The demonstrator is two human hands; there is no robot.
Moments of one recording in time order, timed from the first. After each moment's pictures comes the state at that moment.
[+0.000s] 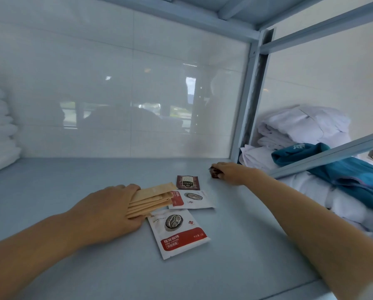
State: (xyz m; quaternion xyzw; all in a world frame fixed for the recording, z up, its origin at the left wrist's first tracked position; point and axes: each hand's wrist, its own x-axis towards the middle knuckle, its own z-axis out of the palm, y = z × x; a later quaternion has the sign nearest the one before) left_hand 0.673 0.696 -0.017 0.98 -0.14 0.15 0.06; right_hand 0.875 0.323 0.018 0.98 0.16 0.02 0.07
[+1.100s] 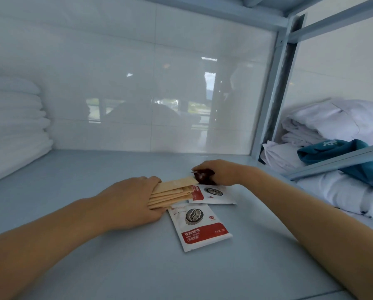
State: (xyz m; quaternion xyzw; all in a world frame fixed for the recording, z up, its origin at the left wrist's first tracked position) left_hand 0.670 0.695 -0.008 0.98 -0.15 0.12 0.08; right_hand 0.853 0.418 0.014 0.96 0.29 -0.02 -0.04
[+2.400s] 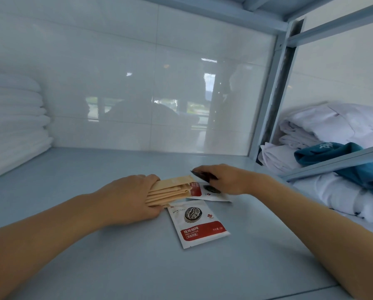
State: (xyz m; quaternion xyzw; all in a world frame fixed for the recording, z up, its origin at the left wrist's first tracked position) left_hand 0.669 0.699 -0.005 0.98 -0.15 0.11 0.09; right_hand 0.784 0.413 0.025 0.94 0.32 -0.01 -0.08
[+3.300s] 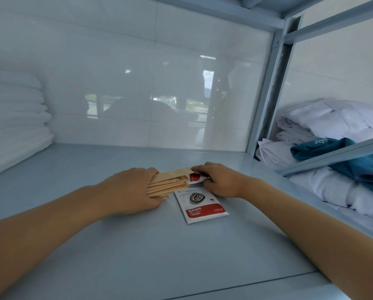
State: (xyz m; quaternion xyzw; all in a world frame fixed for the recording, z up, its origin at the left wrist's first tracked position) left_hand 0.672 0.699 -0.006 0.98 -0.15 0.12 0.09; right_hand 0.765 0.418 0.009 0.94 0.32 0.03 -0.09
